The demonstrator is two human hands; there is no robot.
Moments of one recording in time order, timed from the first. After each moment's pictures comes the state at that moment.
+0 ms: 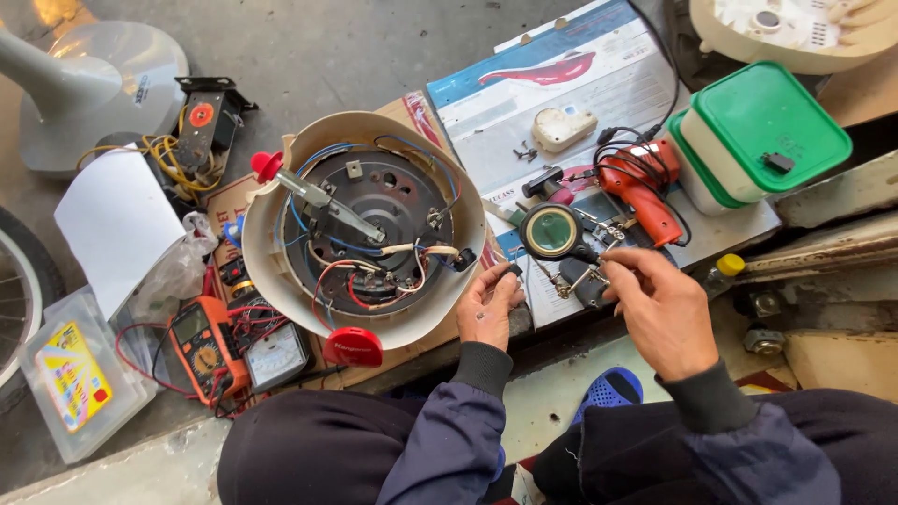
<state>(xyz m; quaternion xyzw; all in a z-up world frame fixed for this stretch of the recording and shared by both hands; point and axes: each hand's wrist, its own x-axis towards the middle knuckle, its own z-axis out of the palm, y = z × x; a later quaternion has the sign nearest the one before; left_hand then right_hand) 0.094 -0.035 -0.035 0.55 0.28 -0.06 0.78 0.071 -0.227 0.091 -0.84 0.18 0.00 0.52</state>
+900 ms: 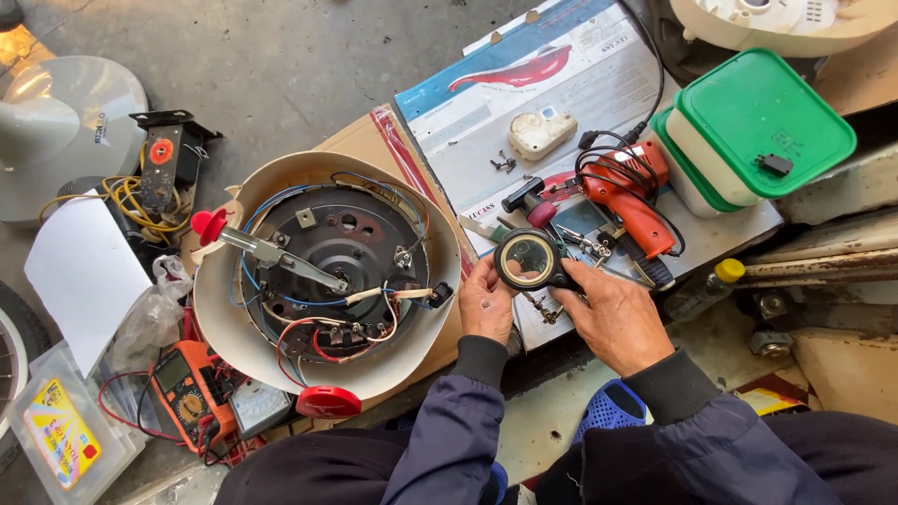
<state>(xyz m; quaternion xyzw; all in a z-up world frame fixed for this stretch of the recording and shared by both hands) 0.160 -0.073 -0.074 0.58 0.18 -0.08 0.79 0.117 -0.238 0.028 -0.95 0.05 0.06 0.31</state>
